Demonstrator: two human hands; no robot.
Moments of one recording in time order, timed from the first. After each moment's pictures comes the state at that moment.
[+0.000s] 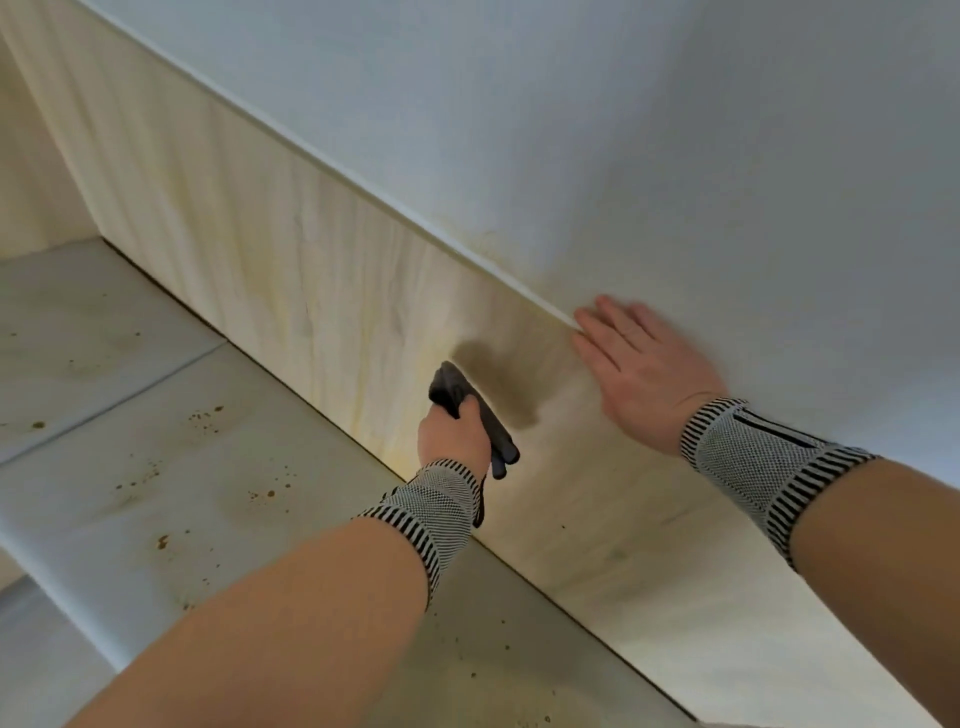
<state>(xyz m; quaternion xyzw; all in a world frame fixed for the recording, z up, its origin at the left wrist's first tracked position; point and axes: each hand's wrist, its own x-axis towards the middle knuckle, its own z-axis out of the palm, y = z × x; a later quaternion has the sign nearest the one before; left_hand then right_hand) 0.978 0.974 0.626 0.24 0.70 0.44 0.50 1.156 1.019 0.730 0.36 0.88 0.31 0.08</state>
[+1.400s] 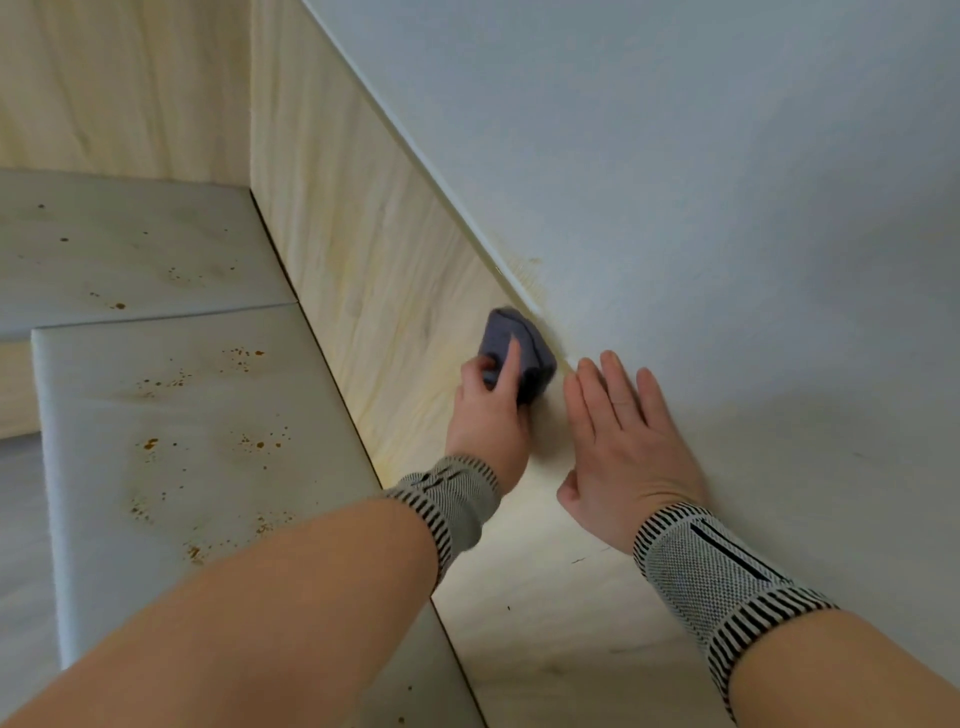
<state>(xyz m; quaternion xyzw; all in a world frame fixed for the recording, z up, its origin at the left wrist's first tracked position) 1.036 1.012 0.630 0.46 0.72 0.49 0.19 1.164 1.029 0.717 0.31 0.88 0.35 0.09</state>
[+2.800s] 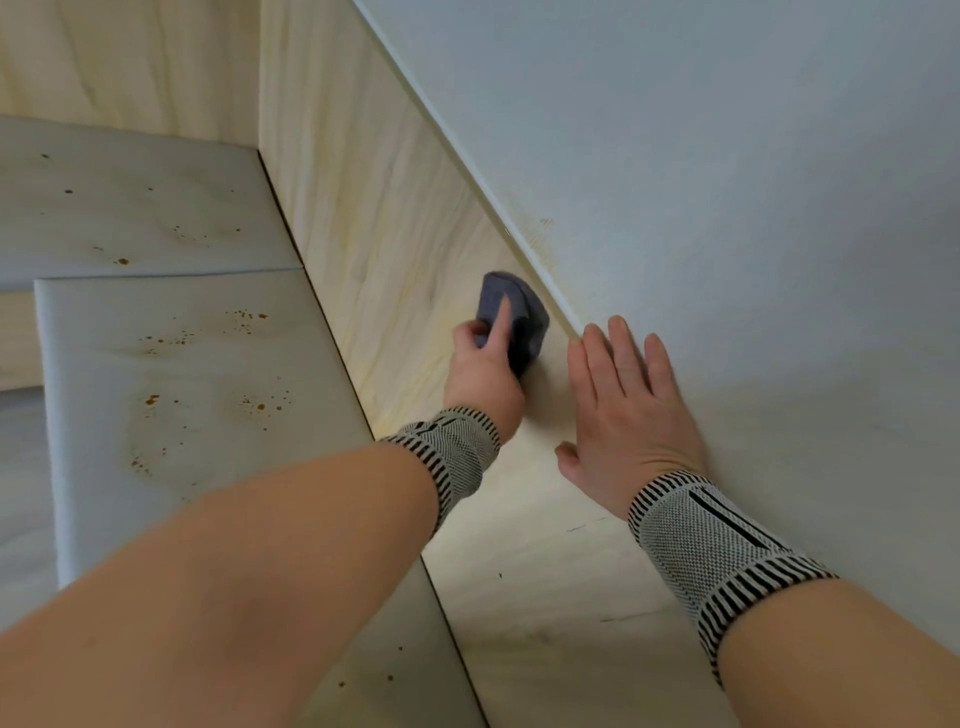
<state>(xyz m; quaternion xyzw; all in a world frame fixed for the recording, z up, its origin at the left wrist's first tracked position) 1.031 1.016 0.634 0.38 0.73 0.50 0.27 1.161 1.027 0.720 0.33 0.84 0.39 0.16</state>
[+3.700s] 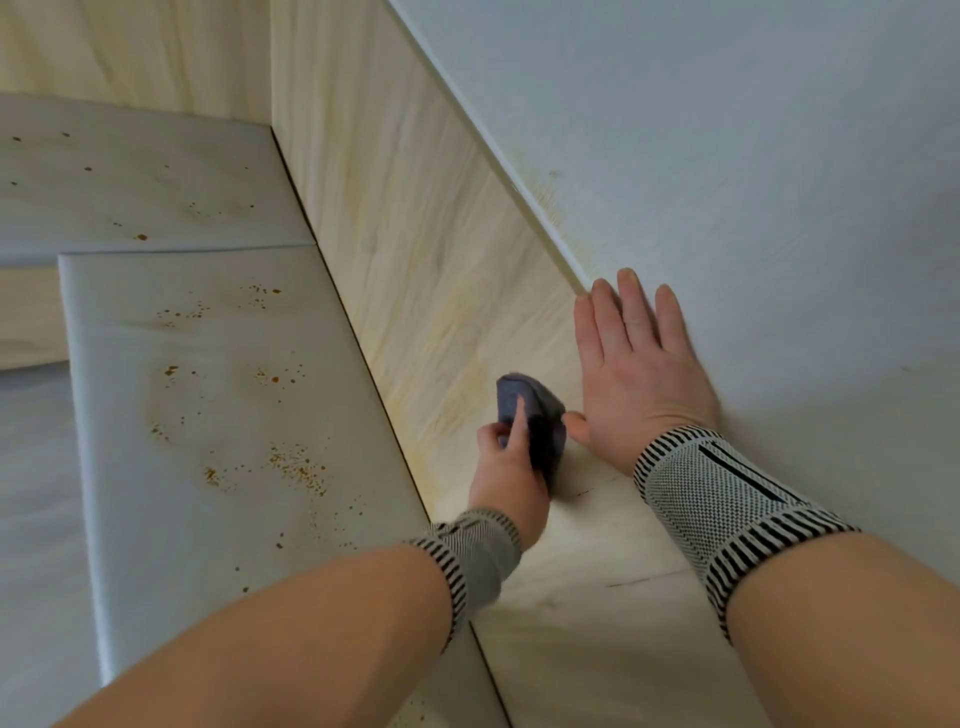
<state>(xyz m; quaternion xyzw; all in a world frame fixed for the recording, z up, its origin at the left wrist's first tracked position) 1.120 0.956 0.584 0.29 0.70 0.49 0.42 1.162 1.027 0.720 0.31 0.86 0.37 0.15</state>
